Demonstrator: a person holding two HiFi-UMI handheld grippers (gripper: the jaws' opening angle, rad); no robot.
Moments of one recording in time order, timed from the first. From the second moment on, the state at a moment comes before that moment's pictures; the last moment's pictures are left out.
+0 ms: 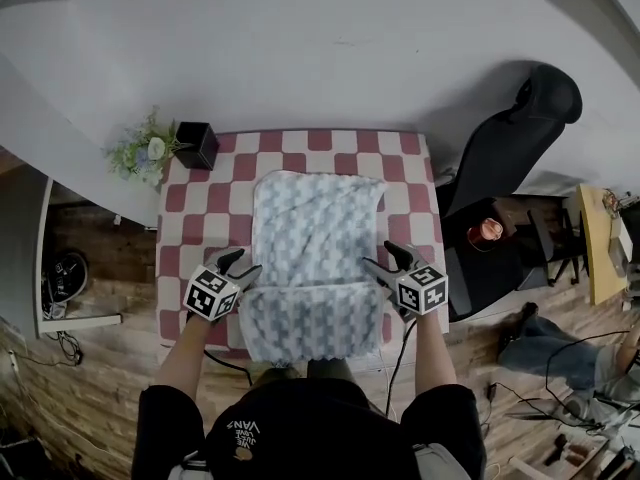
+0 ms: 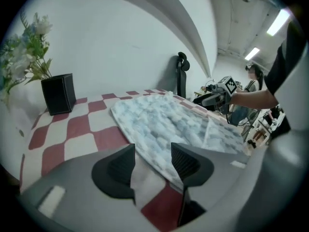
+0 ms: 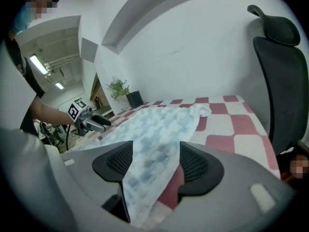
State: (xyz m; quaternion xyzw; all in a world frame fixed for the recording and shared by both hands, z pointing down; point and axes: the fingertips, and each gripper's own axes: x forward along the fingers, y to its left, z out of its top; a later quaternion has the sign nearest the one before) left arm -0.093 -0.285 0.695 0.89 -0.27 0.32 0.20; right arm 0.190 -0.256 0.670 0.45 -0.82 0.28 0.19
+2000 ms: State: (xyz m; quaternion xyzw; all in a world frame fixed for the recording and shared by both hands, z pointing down) left arm -0.116 -0.054 0.567 0.93 -0.31 0.14 0.11; right arm 0.155 0.003 0.557 0.55 -0.81 0.20 0.02
